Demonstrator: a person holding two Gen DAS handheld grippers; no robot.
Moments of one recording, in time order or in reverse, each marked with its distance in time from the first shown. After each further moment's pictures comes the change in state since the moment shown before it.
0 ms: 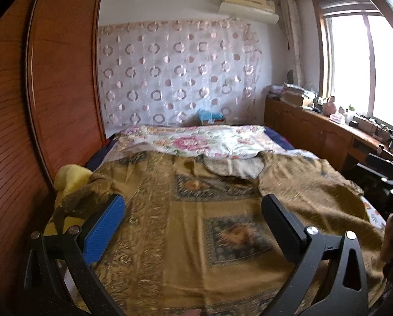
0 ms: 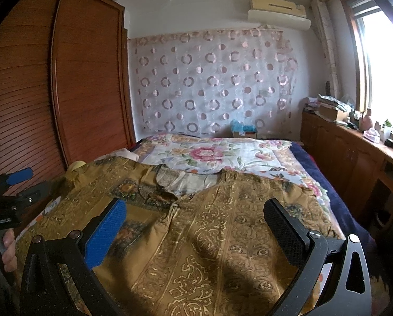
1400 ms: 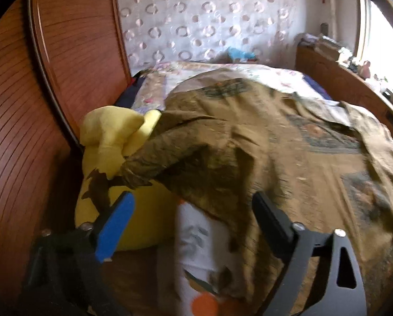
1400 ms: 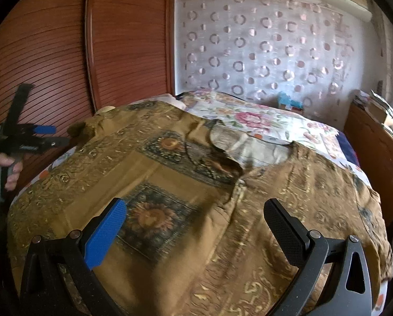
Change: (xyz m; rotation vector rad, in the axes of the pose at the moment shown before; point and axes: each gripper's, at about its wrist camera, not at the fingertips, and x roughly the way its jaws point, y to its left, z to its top) left arm 0.124 0.182 -0.029 -0.002 0.363 0.098; right arm 0.060 0.041 0.014 -0.184 0.224 0.188
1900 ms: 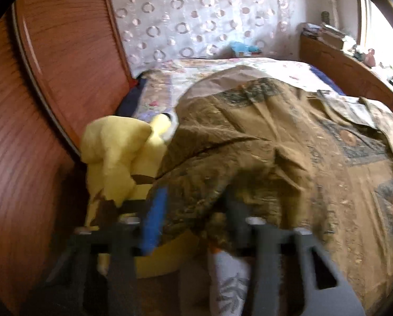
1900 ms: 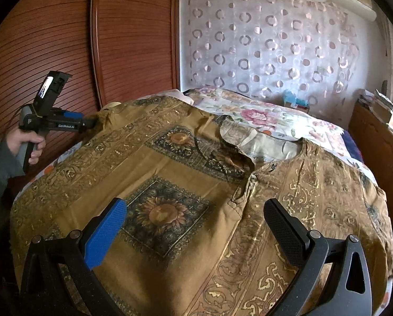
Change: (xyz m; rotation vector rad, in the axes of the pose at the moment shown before) left arm 0.042 0.021 0.029 0.062 0.024 -0.006; right arm 0.010 0.003 -0.005 -0.013 0.007 0.005
